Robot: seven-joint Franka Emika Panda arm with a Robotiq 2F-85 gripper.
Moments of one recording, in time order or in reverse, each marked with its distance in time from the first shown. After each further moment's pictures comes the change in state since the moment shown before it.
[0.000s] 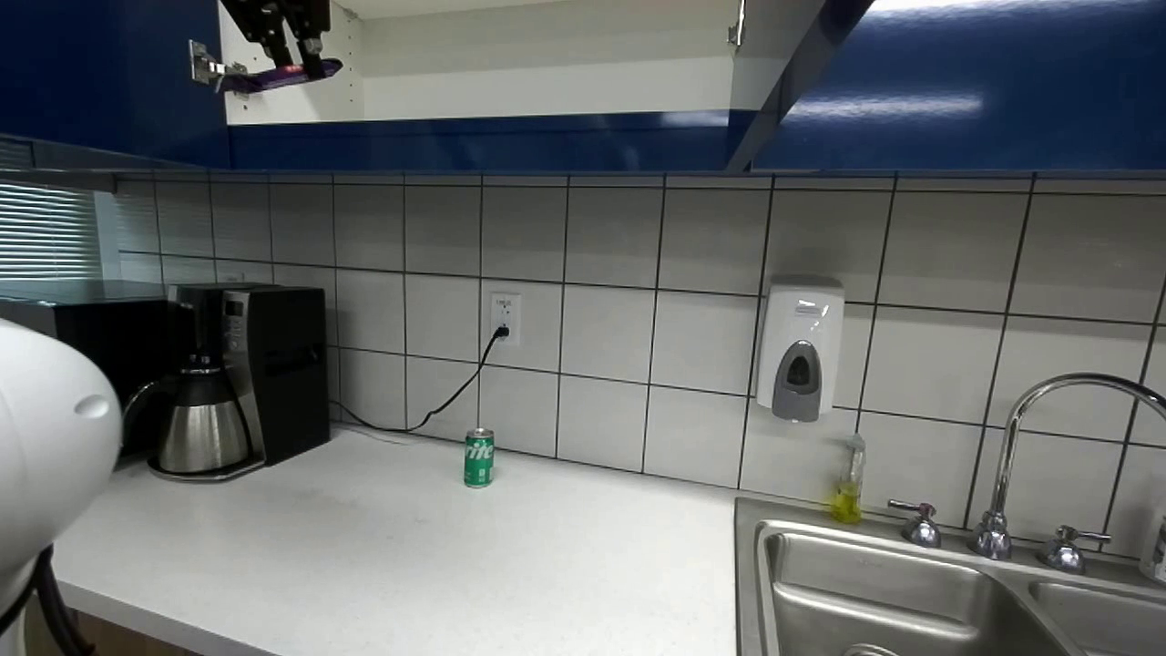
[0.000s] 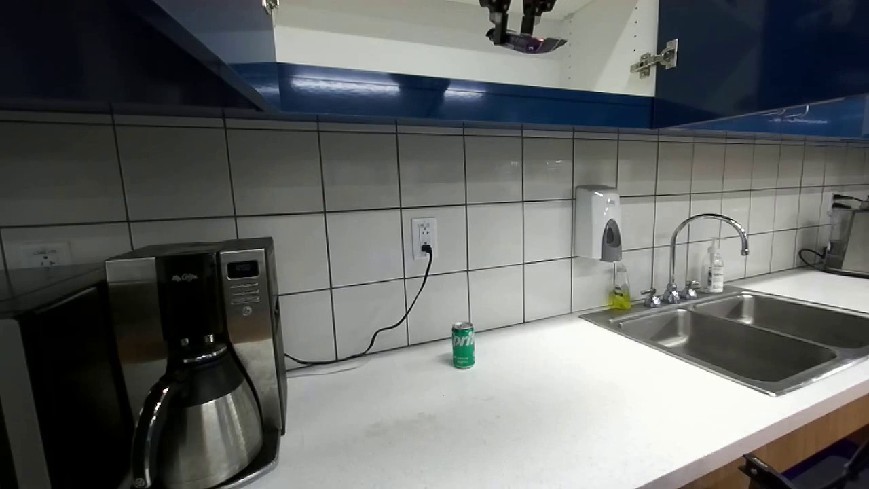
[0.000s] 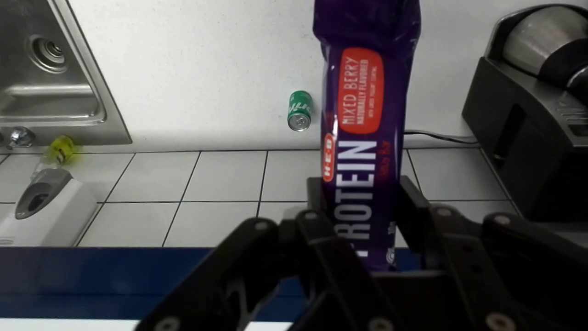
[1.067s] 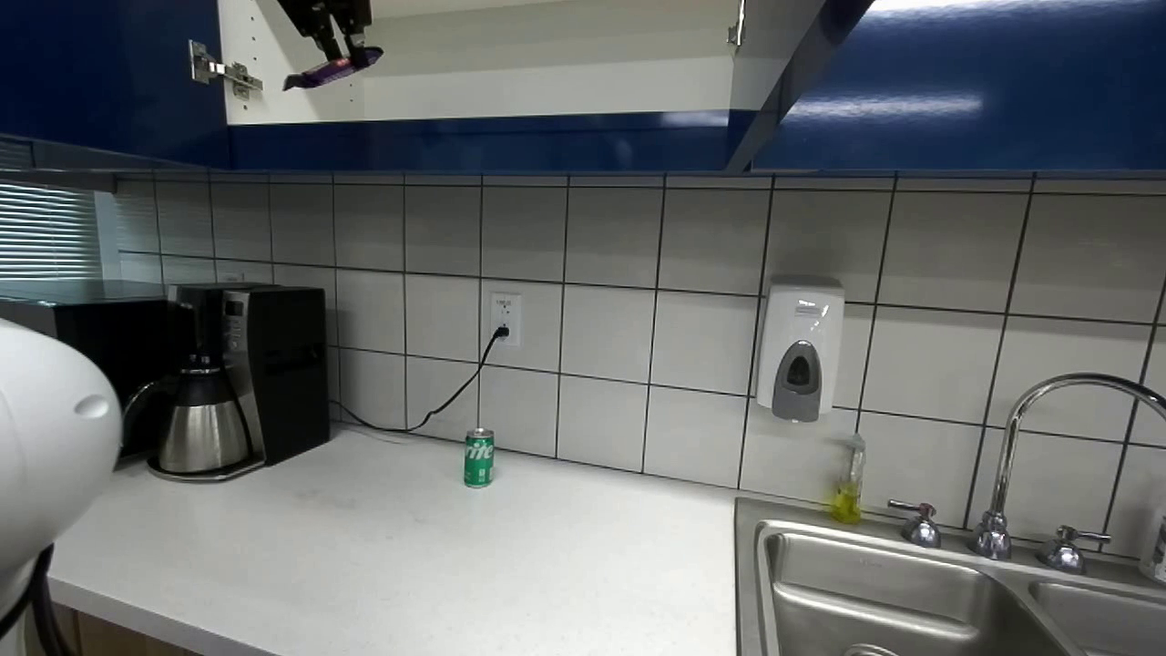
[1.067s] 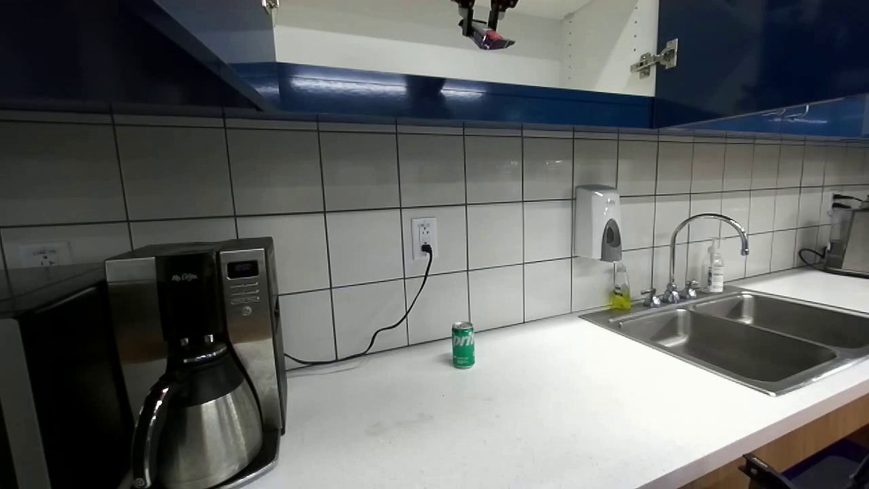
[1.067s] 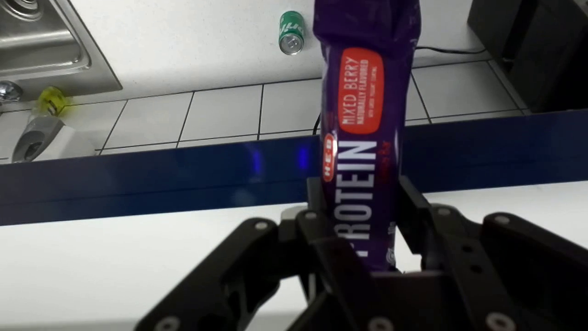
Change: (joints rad) arm 0.000 0.191 0.003 0.211 -0.093 0.098 0.097
